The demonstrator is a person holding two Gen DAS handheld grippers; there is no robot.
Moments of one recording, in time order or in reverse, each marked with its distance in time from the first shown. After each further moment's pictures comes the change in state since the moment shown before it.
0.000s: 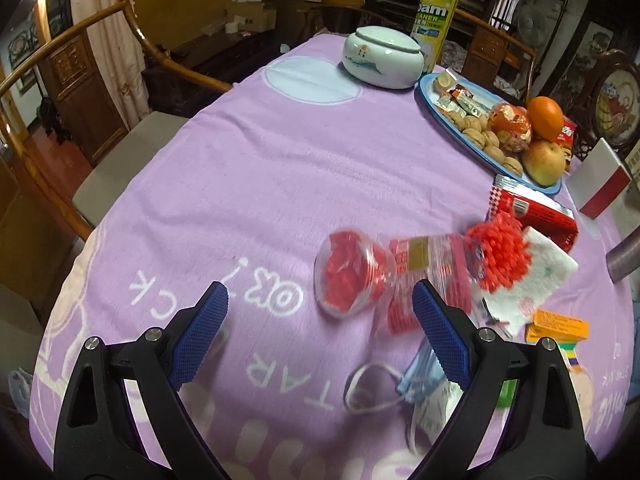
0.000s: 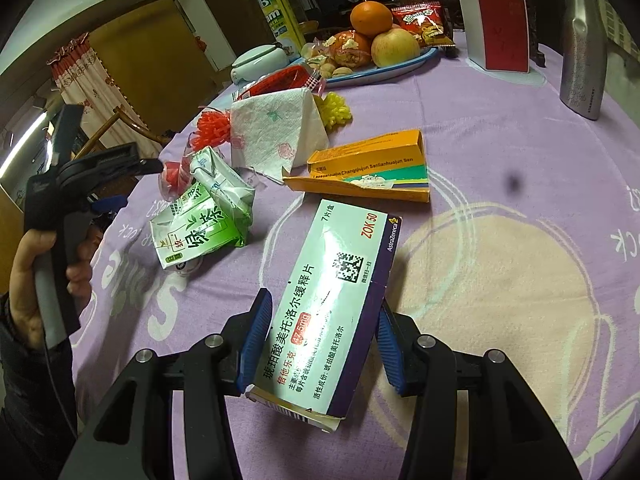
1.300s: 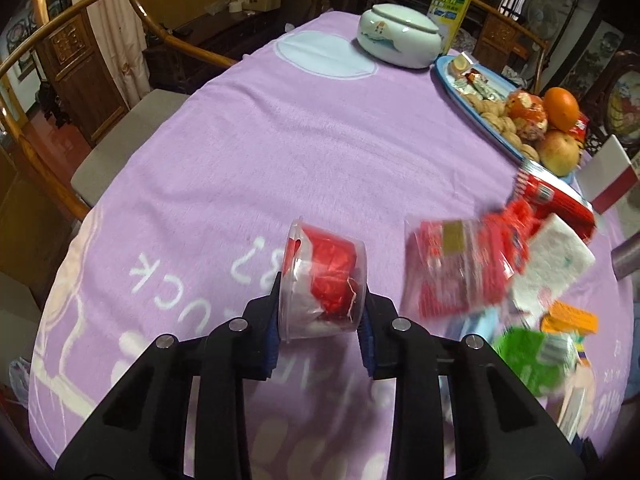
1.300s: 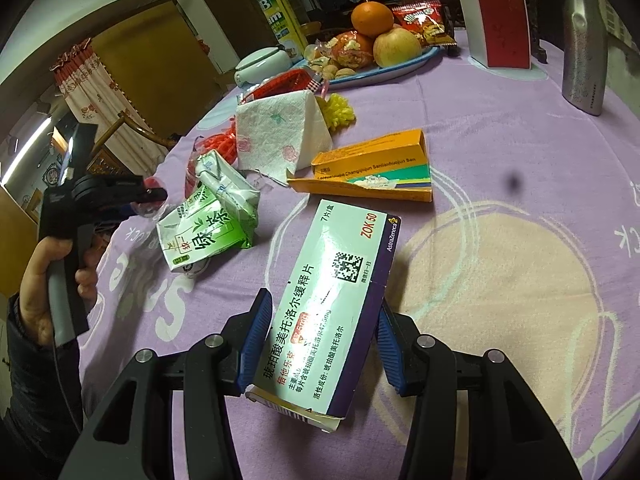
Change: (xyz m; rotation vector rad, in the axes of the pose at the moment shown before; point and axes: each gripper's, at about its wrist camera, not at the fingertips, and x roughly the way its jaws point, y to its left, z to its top) left arm 0.006 0.022 -0.012 -0.022 0.075 -0.013; right arm -0.004 -0.001 0.000 0.006 -0.011 0.026
